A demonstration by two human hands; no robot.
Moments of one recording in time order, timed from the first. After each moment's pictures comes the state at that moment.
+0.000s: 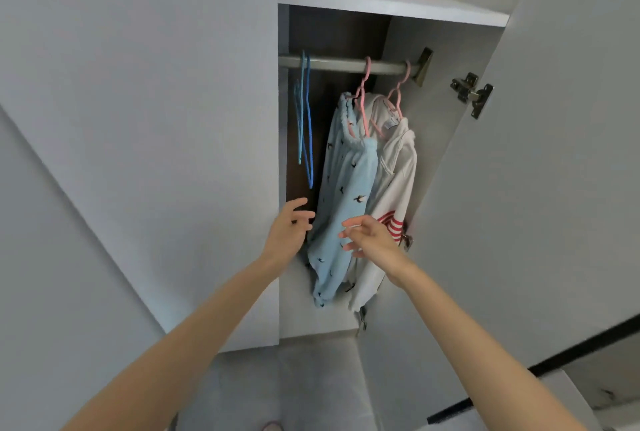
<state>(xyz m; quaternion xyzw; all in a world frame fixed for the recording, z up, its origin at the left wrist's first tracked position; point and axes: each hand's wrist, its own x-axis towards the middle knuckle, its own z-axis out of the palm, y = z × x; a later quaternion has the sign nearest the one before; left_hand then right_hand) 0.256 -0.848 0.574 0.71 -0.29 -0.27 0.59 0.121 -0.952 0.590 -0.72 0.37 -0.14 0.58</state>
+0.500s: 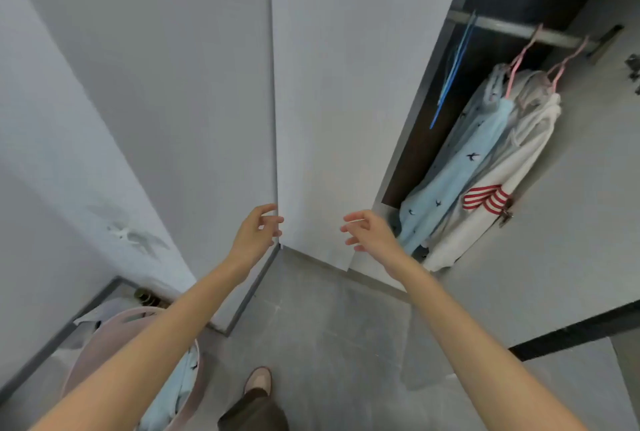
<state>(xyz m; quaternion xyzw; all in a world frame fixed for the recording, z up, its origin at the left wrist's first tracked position) 0.097 -0.535 0.530 0.78 -0.03 -0.14 0.61 0.043 -0.745 0.545 -0.81 0.20 0.05 0.55</state>
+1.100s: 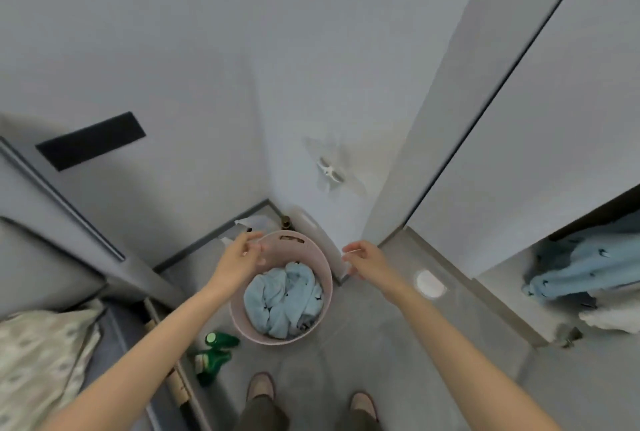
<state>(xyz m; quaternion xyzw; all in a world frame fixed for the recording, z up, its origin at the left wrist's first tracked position) -0.009 -0.146 0.461 0.79 0.22 -0.09 0.57 0.047 -0.385 0.433 -0.82 0.09 0.27 0.50</state>
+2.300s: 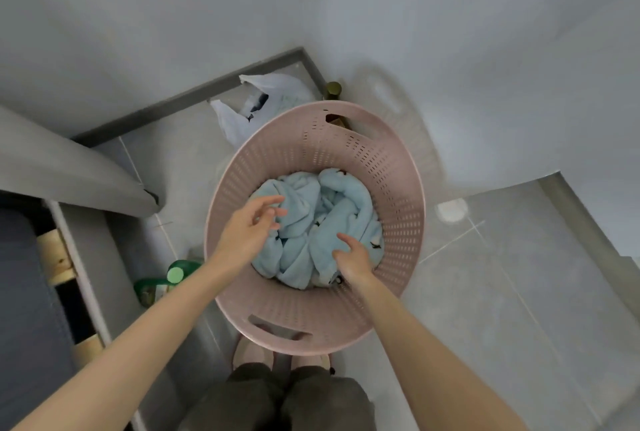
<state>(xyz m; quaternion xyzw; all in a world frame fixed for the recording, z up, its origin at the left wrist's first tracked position) 0.063 -0.066 -0.034 0.74 0.29 -0.13 0.59 0.096 -0.253 -0.134 -0.83 0.18 0.40 0.36</state>
